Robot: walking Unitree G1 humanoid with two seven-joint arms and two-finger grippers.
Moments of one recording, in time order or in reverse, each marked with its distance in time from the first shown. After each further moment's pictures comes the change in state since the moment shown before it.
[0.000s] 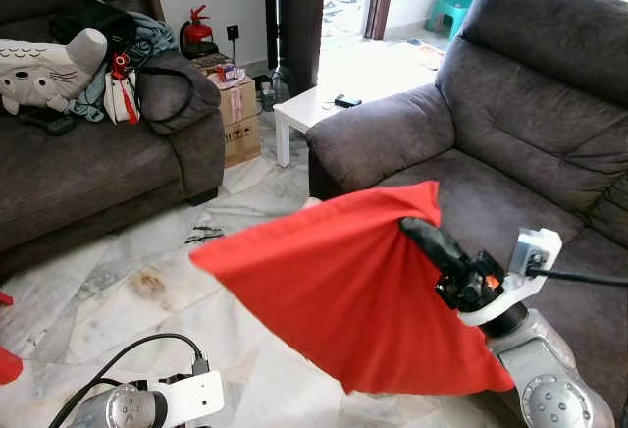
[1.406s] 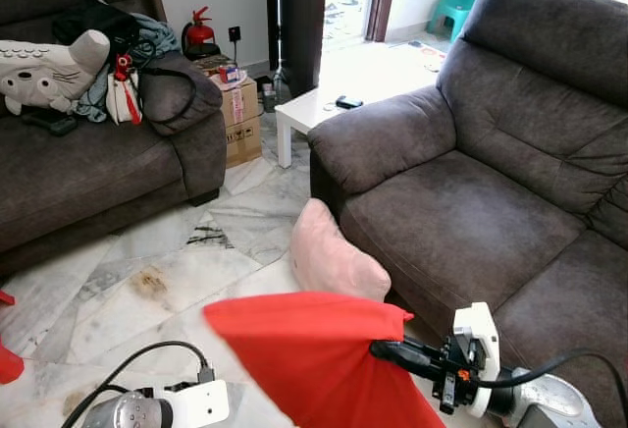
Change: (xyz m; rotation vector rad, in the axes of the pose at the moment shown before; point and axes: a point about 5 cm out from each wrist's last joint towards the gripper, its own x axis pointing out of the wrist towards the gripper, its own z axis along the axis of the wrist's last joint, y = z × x) left arm 0.010 -0.008 0.000 0.000 0.001 -0.017; right arm -0.069 -0.004 -0.059 -0.128 0.634 0.128
